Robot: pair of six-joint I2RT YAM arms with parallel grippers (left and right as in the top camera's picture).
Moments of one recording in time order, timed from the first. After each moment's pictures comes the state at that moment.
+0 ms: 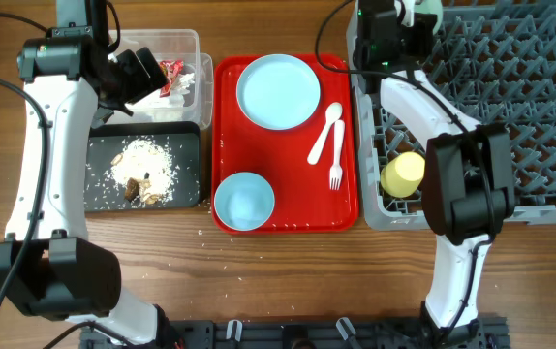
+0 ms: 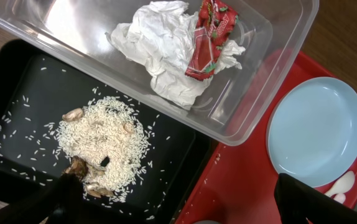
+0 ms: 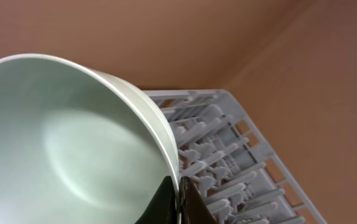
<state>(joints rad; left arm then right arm) 0.05 1.76 1.76 -1.18 0.01 -0.49 0.25 2.17 1.60 0.08 1.04 -0.24</state>
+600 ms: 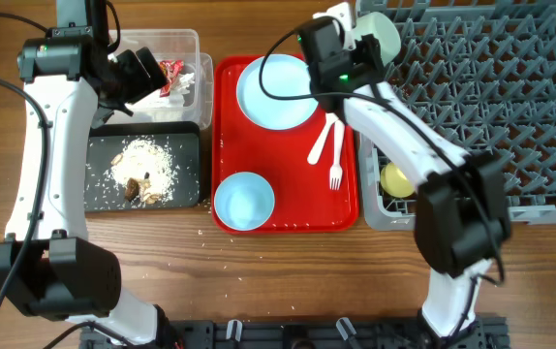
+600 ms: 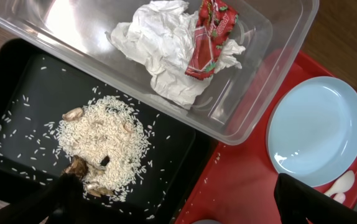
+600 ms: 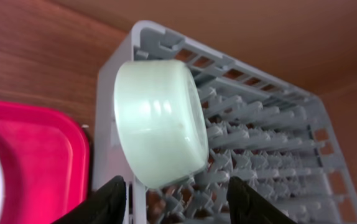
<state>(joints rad) 0.05 1.76 1.76 -1.19 0.01 -0.49 0.46 2.00 1.61 -0.43 0.78 -0.06</state>
